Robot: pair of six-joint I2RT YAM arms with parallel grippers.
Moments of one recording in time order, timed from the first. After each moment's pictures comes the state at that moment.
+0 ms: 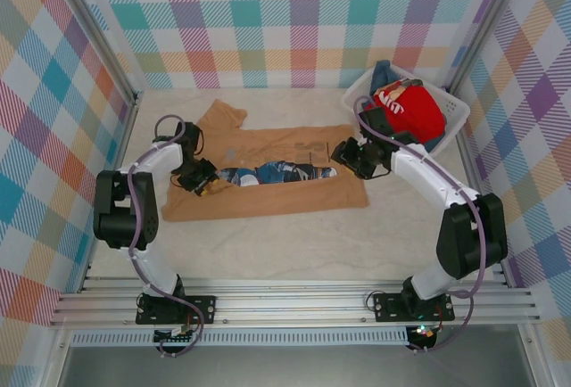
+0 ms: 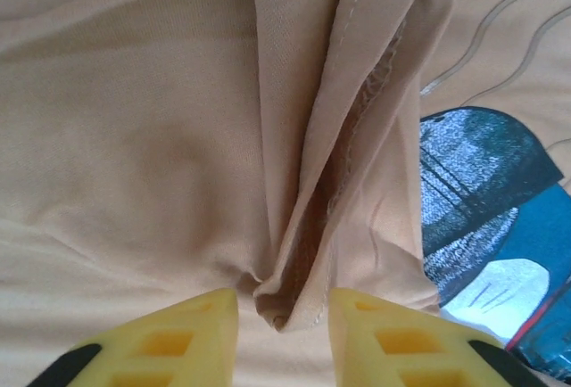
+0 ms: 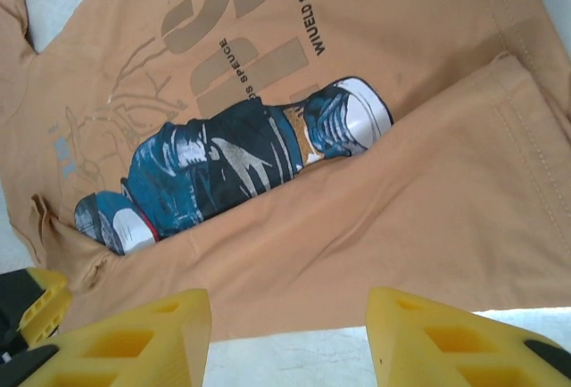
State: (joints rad) left arm -0.07 1.80 1.20 -0.81 0.16 -0.82; right arm 0.35 1.56 1.22 -0.69 -0.25 0.84
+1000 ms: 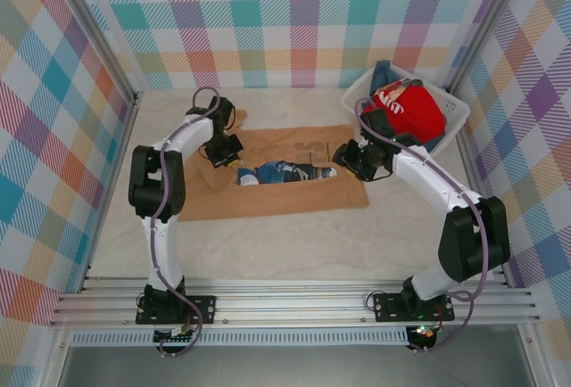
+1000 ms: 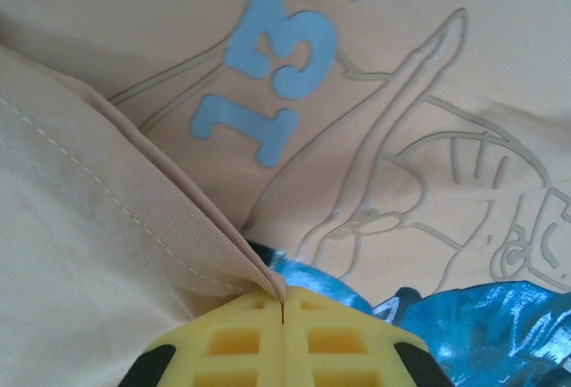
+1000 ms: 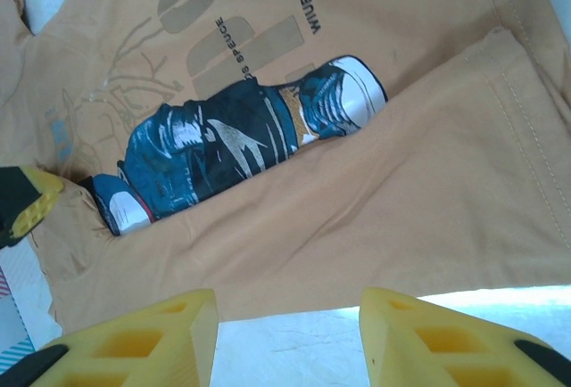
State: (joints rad) left arm -0.22 2.13 1.71 -0.95 0.12 -0.69; right arm 0.35 1.53 1.20 -0.70 -0.26 0.83
